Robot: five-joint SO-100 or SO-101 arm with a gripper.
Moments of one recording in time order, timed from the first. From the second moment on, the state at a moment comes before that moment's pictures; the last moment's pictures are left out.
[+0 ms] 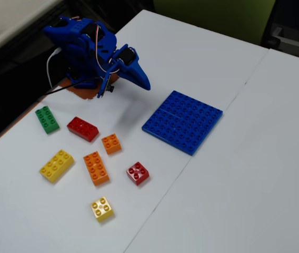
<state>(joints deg) -0.9 187.9 178.0 37.6 1.9</state>
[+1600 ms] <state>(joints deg) -0.9 187.9 178.0 37.6 2.0</state>
